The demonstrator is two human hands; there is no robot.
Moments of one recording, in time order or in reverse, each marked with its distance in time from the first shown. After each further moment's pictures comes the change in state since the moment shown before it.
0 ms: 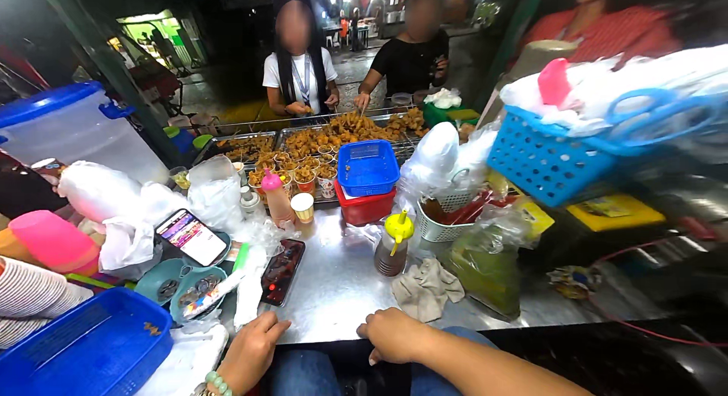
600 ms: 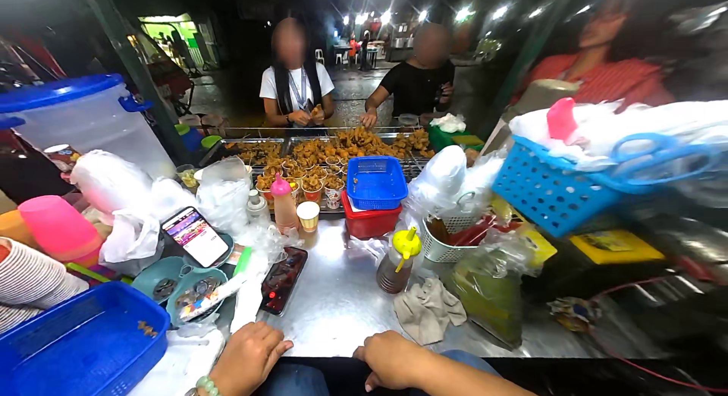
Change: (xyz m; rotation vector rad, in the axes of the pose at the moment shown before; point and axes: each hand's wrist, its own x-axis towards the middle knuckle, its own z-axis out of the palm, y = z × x) left_hand -0.002 -0.005 -0.001 0.054 -0.025 -0.029; right_hand 0.010 -0.002 0.008 -0.006 -0.038 -0.009
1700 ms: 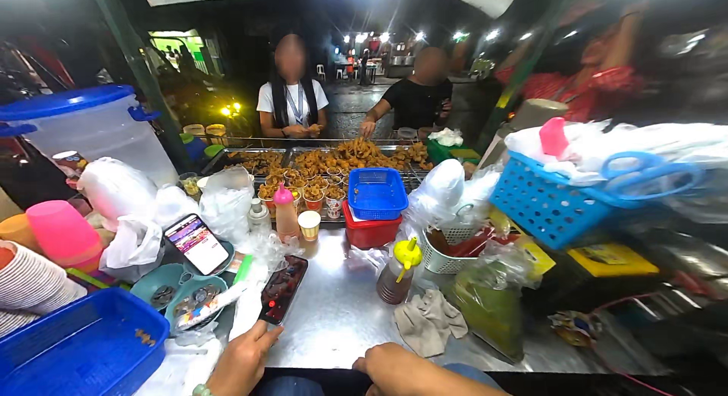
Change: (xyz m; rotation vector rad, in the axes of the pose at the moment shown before) left_hand 0.001 -0.001 -0.003 -0.075 0.099 -0.119; right_hand 0.004 0.002 0.003 0.010 0.016 -0.010
